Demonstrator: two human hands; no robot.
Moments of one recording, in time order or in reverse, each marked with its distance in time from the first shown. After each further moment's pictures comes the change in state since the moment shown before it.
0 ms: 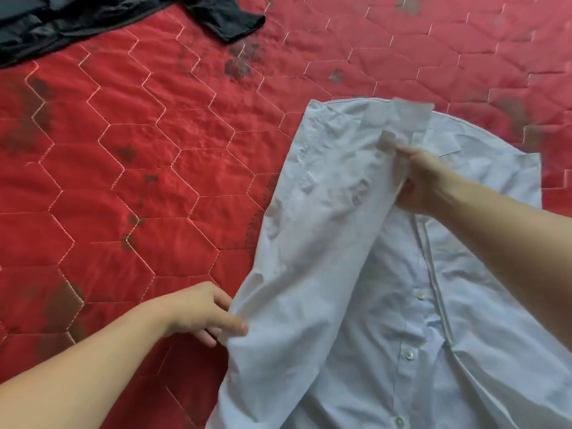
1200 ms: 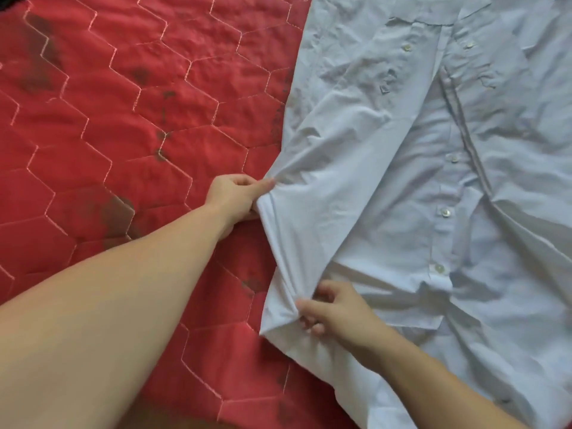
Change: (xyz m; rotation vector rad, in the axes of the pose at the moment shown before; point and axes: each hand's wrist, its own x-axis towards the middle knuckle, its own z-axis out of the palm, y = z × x) left_hand 0.002 -0.015 0.033 -0.457 0.633 0.273; right_hand -0.222 0.299 0.055 -0.375 -0.212 0.225
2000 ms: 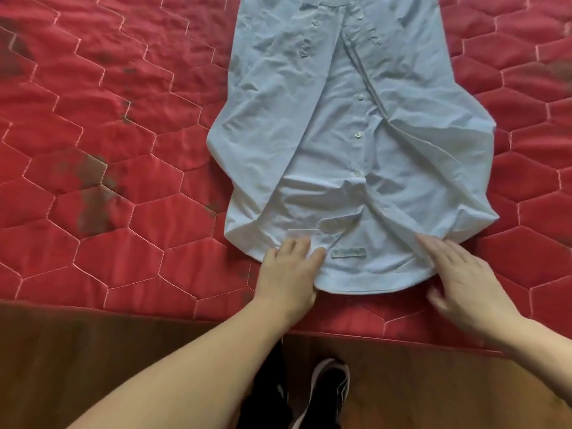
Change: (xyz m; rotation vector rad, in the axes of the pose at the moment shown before) left_hand -0.227 -0.145 0.098 1.314 -0.247 0.825; right_hand -0.163 0.172 -0.162 -1.301 0.626 -0.262
